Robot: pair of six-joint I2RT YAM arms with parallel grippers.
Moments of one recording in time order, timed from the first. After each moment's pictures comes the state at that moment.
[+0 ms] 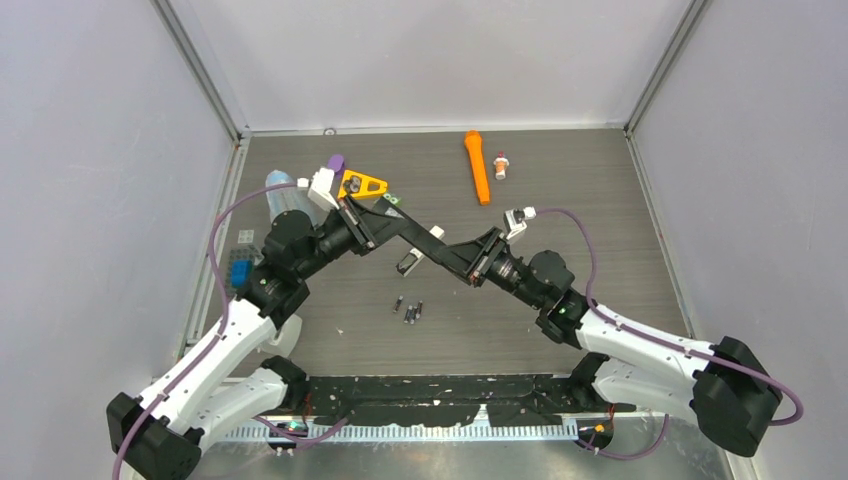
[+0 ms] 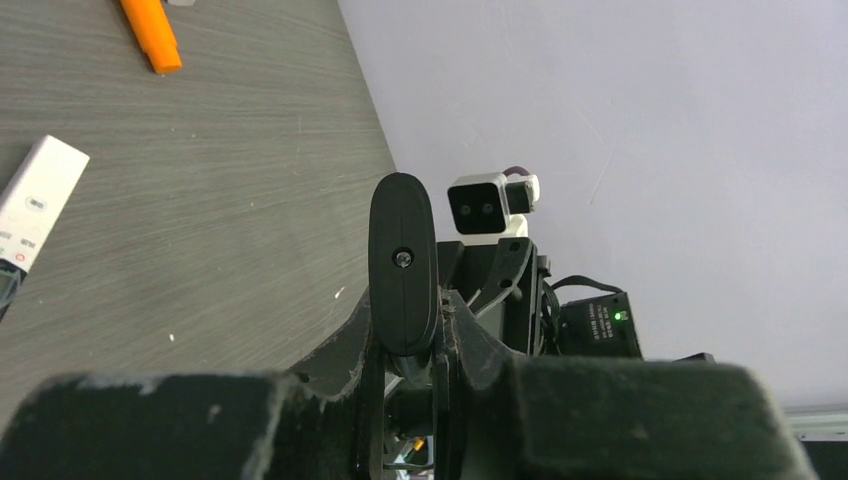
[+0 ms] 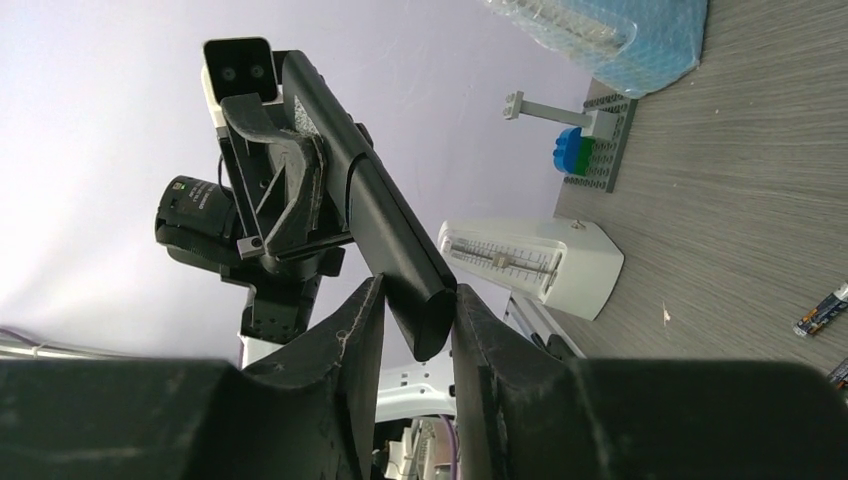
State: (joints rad) left arm -0.54 0.88 0.77 0.05 0.28 -1.03; right arm 0.81 1.00 0.43 0.68 -0.13 1.36
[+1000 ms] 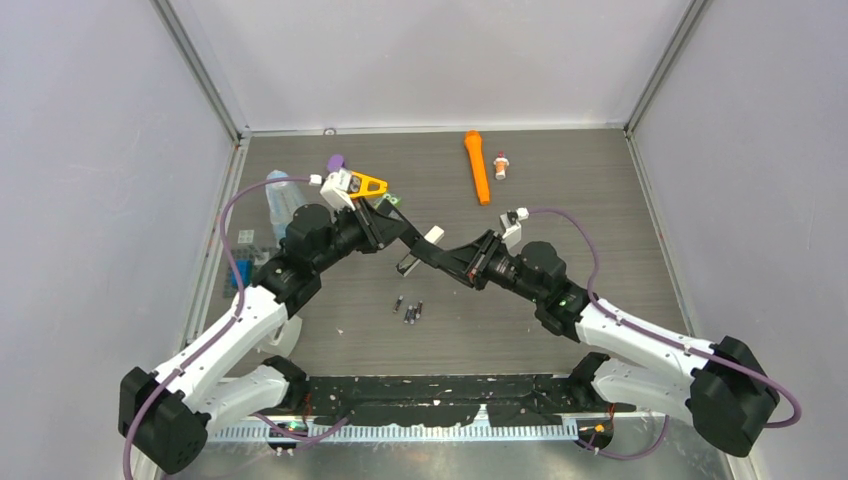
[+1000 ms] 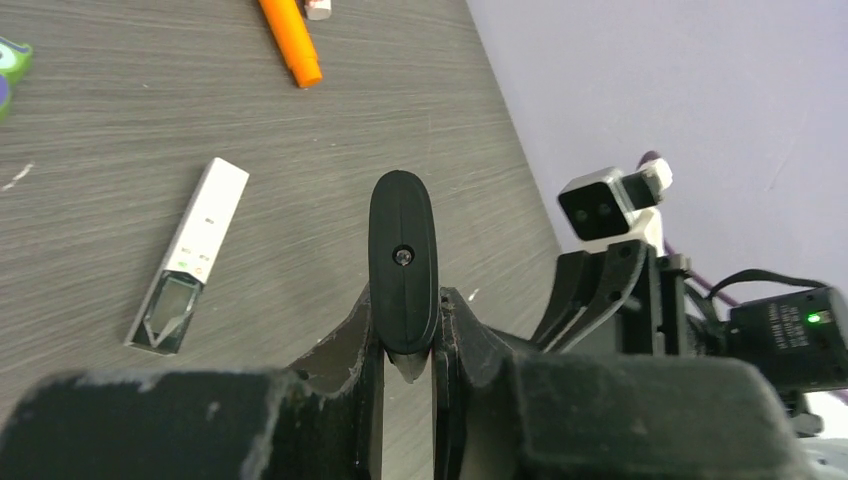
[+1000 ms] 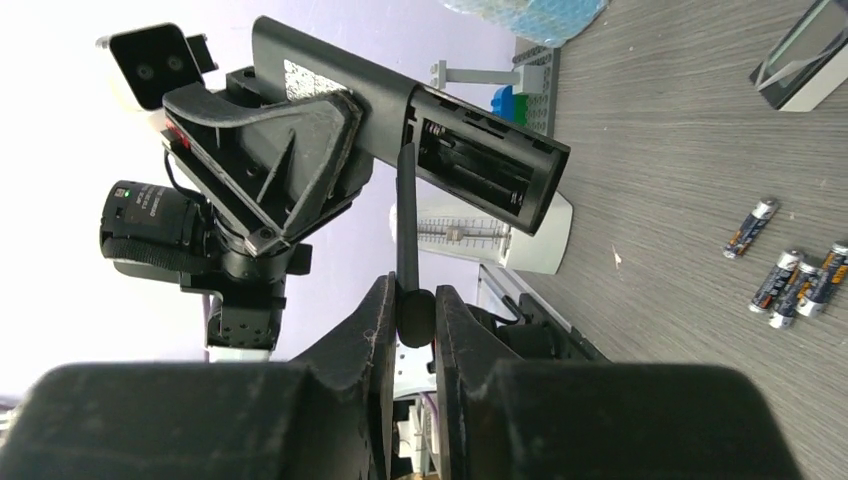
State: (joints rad) left arm -0.55 0.99 0.77 0.03 0.20 -0.77; right arm 0.76 1.02 0.49 0.44 -0.20 1.41
